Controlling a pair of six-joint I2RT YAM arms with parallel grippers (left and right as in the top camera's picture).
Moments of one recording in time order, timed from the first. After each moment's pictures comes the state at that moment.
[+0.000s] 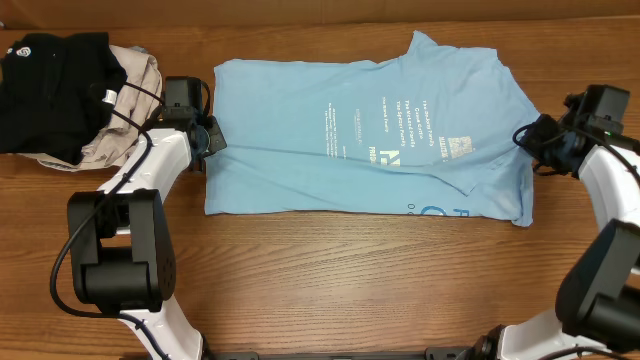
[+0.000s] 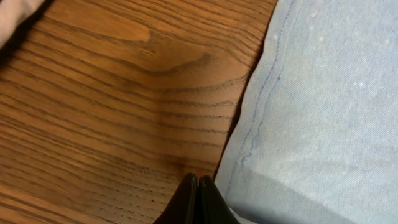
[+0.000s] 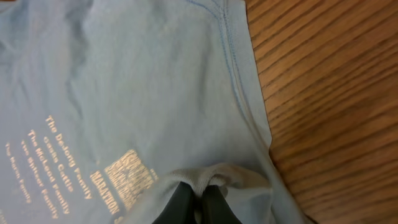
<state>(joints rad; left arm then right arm) 0.01 1.94 1.26 -0.45 -0.12 -0.36 -0.37 1.76 1.21 -0.51 -0.21 0.30</state>
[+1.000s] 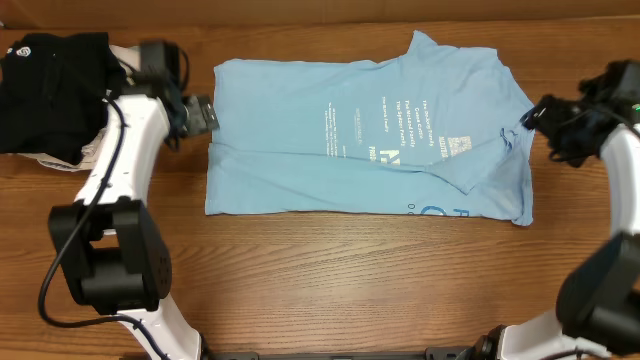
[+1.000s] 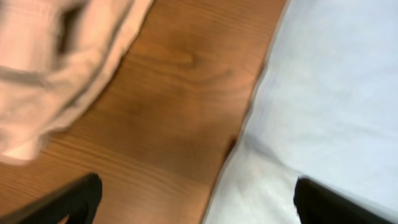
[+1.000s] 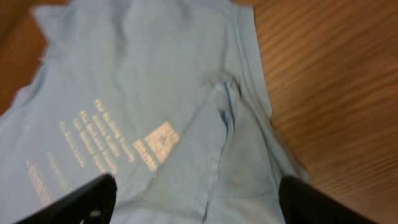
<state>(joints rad) 0.05 1.94 1.68 -0.99 -0.12 -0.27 -0.38 1.71 1.50 -0.93 -0.24 0.31</state>
